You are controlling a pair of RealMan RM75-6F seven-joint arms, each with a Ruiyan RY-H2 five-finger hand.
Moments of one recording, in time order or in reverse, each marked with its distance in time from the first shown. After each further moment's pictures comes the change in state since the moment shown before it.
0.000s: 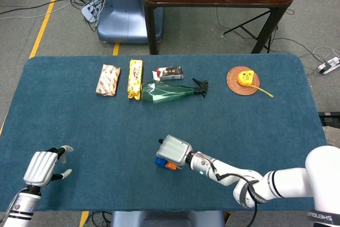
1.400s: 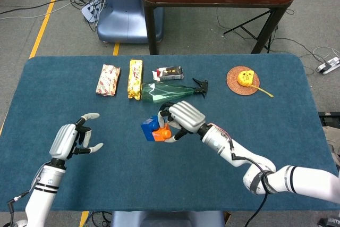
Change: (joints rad) left arm -0.181 -0.004 -0.221 -0.314 -0.202 -0.115 -0.219; right arm -0.173 0.072 0.242 0.091 -0.170 0.115 0.829
